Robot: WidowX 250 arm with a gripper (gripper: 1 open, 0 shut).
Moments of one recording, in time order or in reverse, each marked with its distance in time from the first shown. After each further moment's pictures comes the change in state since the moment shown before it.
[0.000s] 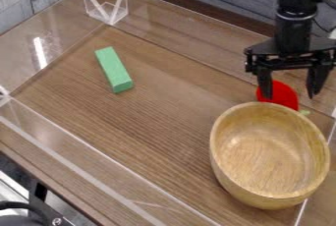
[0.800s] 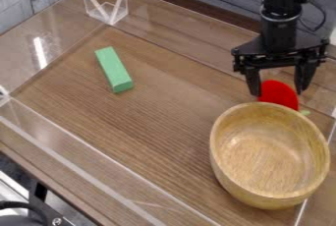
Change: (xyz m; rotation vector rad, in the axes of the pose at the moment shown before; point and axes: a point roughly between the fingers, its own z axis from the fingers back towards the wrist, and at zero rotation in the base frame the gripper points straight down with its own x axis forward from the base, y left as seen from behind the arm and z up) arm -0.009 -0.001 0.004 -0.023 -0.058 -0.004
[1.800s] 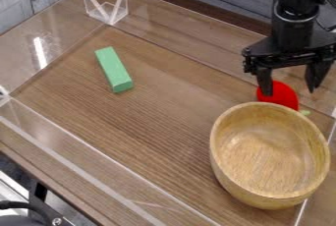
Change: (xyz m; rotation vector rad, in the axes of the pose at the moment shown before) arm -0.009 -0.009 0.009 0.006 -0.066 0.046
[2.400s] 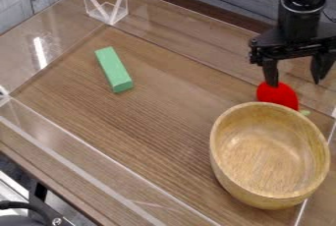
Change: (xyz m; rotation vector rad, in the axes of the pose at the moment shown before) arm 0.008 -0.008 0.000 0.004 -0.014 -0.002
